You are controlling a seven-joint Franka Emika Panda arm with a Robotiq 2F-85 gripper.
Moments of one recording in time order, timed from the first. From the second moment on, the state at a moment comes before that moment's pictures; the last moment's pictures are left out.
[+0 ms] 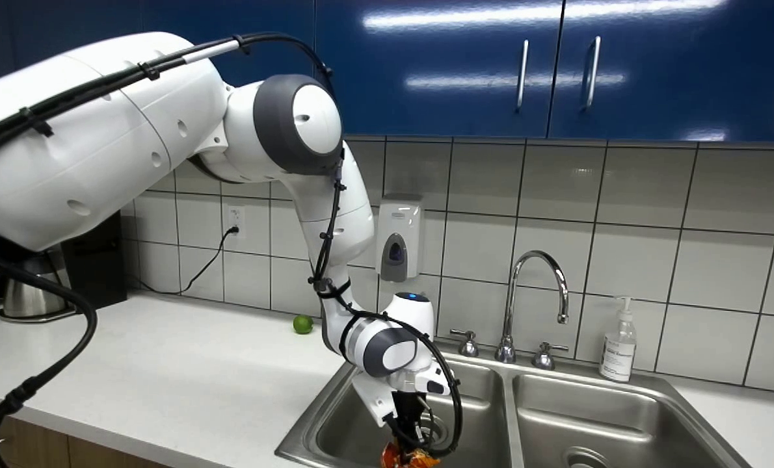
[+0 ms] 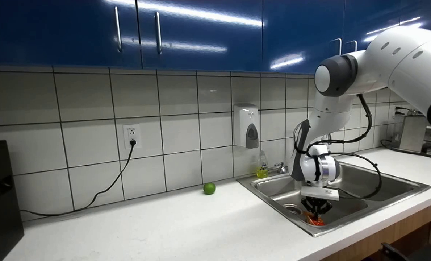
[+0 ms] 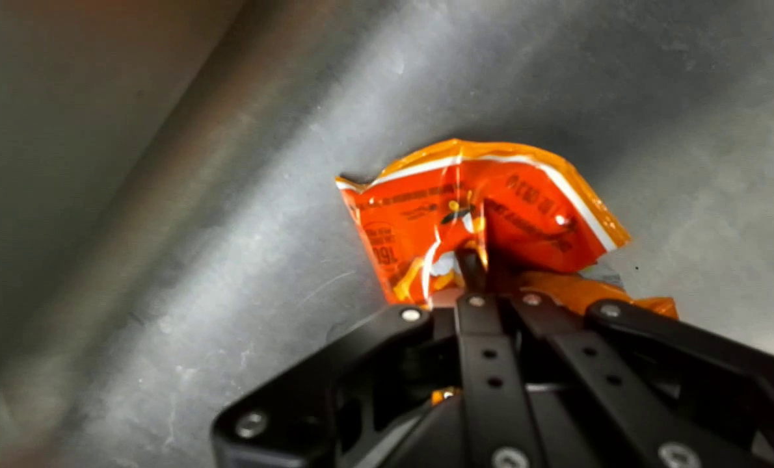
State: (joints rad) arm -0.24 0.90 -0.16 -1.92 0.27 2.81 0.18
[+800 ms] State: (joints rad) arm -0.23 0.85 -0.15 -1.94 0.27 2.84 0.18
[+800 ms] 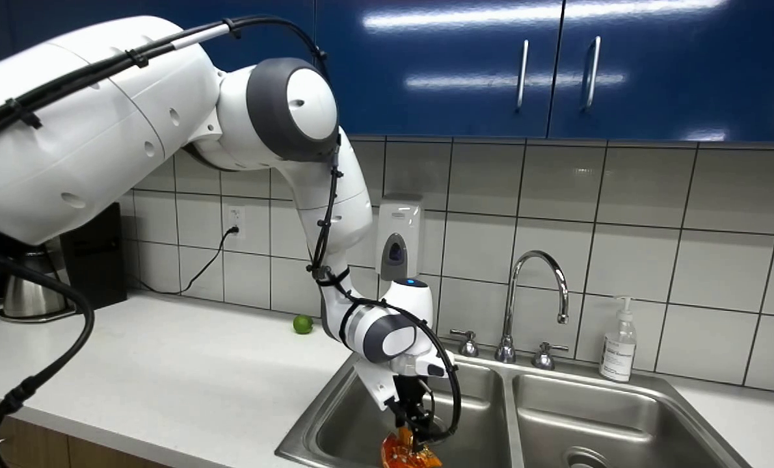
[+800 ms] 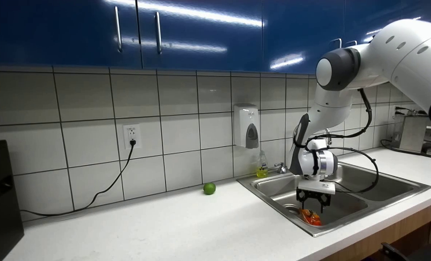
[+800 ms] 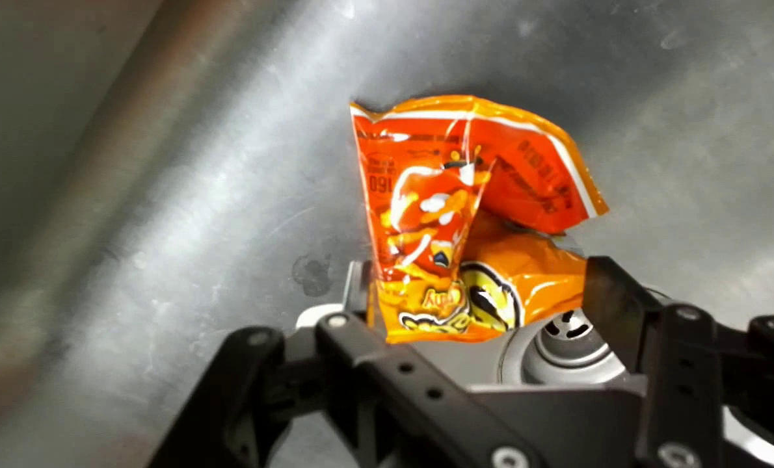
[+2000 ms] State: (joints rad) arm -0.18 0.45 -0.10 -2.25 0.17 2.75 0.04
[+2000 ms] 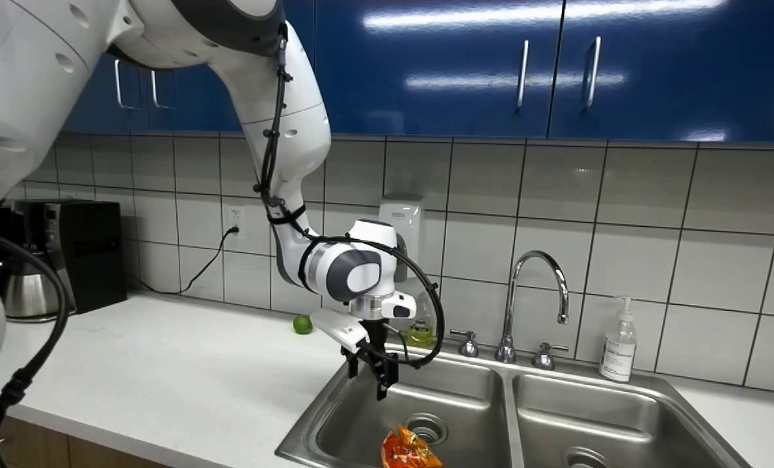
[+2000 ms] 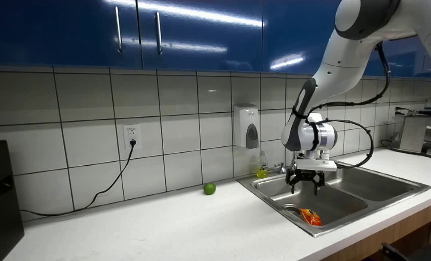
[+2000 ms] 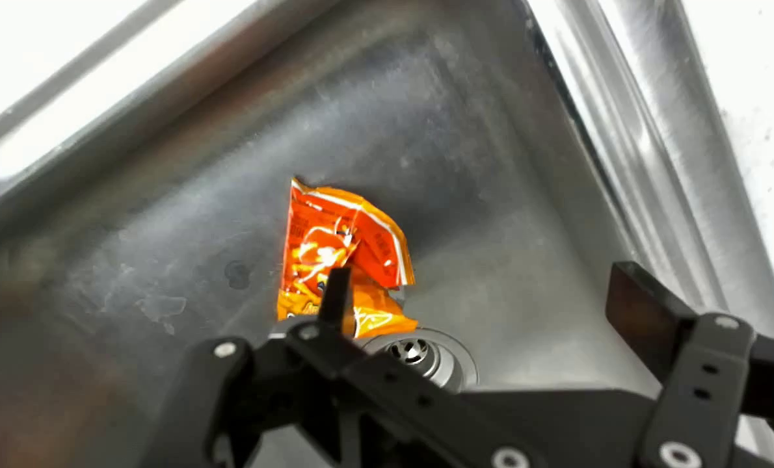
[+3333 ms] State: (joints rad) arm 0.00 0.30 -0.07 -2.49 -0.10 2.72 -0.05
